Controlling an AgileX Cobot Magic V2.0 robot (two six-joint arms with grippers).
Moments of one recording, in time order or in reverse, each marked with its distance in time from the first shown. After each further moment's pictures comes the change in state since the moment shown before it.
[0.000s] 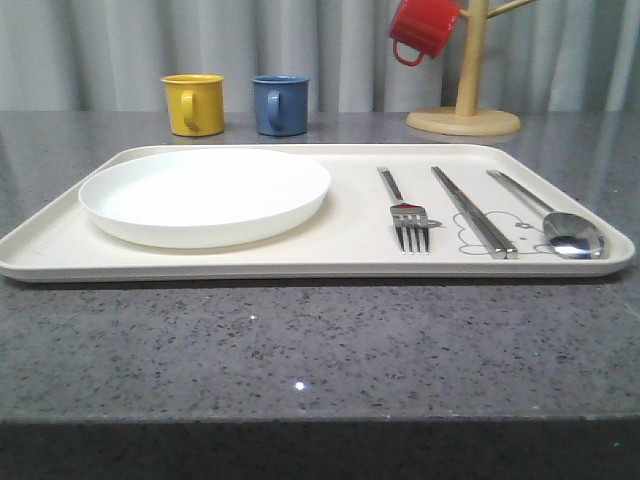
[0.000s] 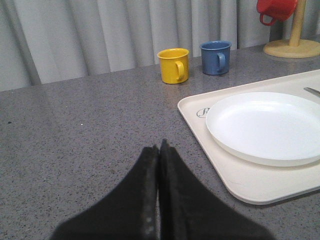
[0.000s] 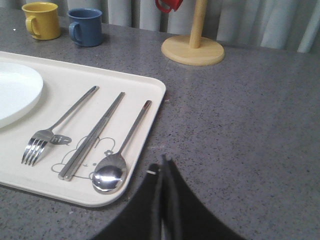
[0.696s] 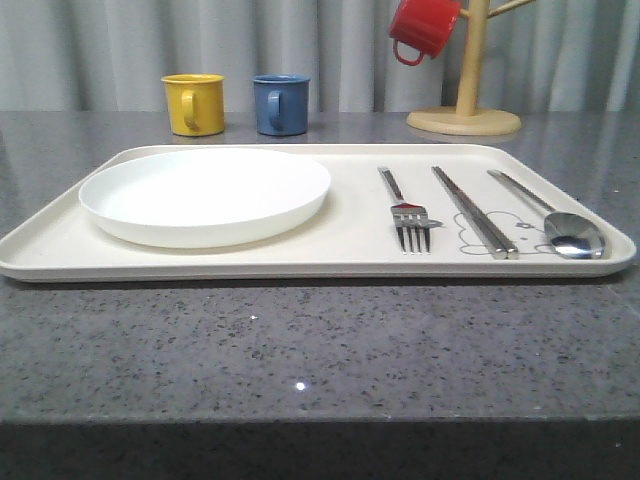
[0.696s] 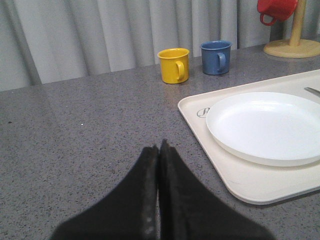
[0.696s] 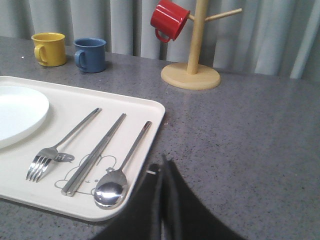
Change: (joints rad) left arm 0.000 0.000 0.000 0.000 0.000 0.000; right arm 0.000 -0.075 0.019 -0.004 -0.028 0.000
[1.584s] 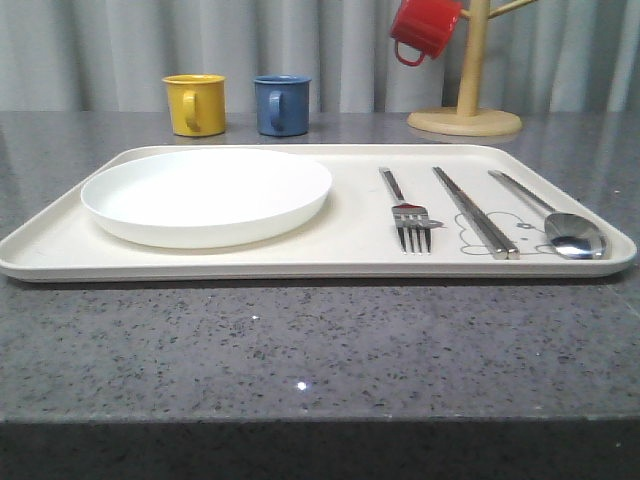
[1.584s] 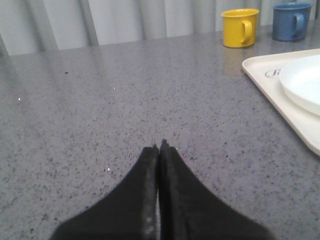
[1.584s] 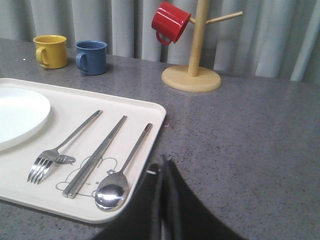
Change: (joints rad) left arm 0.217 -0.101 0.284 0.002 -0.170 0.000; right arm 0.000 0.000 0.000 -0.002 -0.009 0.000
